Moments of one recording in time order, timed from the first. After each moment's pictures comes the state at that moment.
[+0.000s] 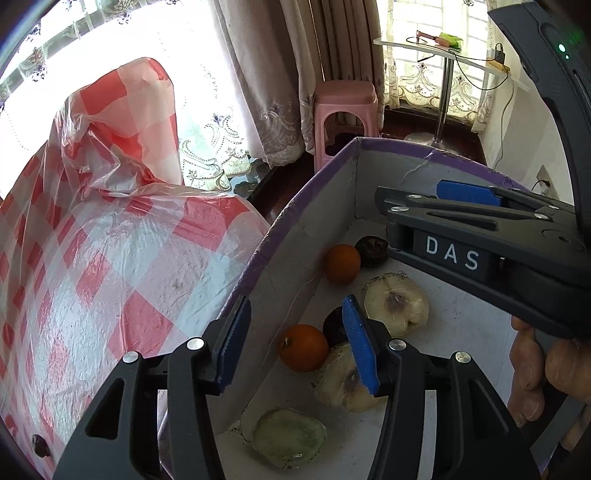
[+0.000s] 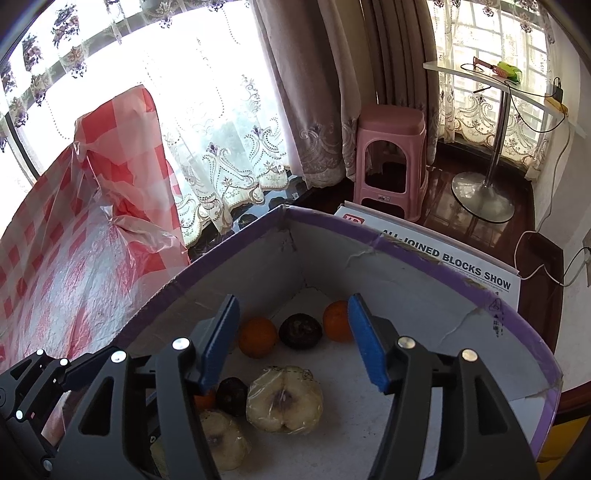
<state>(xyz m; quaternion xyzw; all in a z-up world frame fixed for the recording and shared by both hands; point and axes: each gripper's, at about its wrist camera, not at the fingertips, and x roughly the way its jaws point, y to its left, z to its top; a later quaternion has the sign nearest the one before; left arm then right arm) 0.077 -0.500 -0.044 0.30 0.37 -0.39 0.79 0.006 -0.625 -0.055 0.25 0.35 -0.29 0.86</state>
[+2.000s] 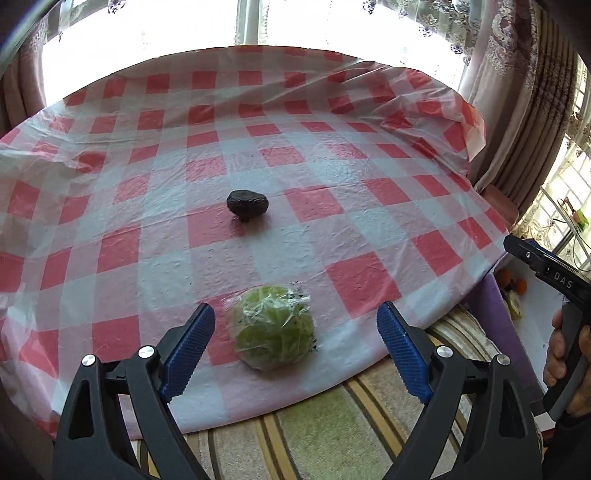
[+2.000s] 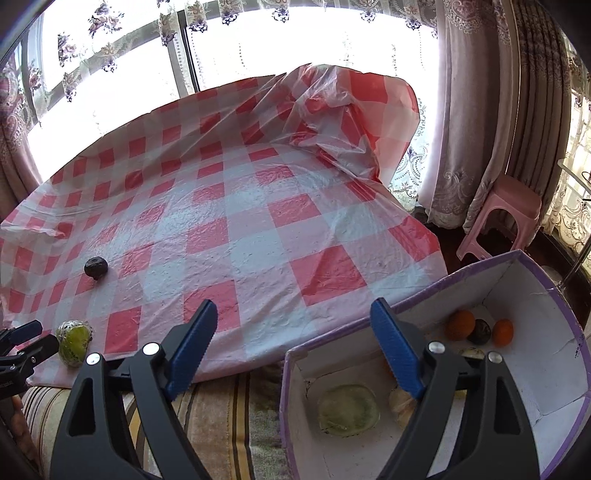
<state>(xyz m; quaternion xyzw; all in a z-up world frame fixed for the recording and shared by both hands) 0.098 -0.104 0.006 0.01 0.43 -0.14 0.89 0.062 -0.407 0.008 0.10 0.36 -0.07 0.92</state>
